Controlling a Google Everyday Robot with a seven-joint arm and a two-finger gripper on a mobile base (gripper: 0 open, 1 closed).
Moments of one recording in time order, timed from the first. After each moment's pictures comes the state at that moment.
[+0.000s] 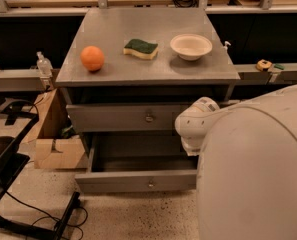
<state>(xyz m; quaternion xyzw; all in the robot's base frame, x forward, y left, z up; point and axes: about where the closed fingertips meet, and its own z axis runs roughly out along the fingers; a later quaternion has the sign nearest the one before) 0.610 -0.182 0.553 -0.72 0.67 -0.15 0.05</state>
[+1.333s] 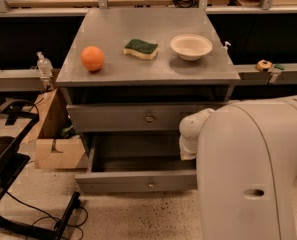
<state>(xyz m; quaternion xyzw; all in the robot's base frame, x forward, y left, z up) 0.643 -0.171 0.473 -0.74 0.67 -0.08 0.09</state>
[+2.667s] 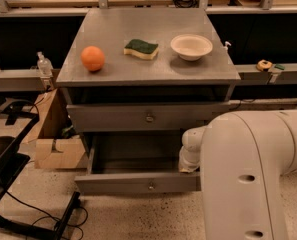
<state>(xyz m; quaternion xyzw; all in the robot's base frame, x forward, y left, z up) 0.621 -0.170 0.392 -0.72 0.69 -0.01 0.09</state>
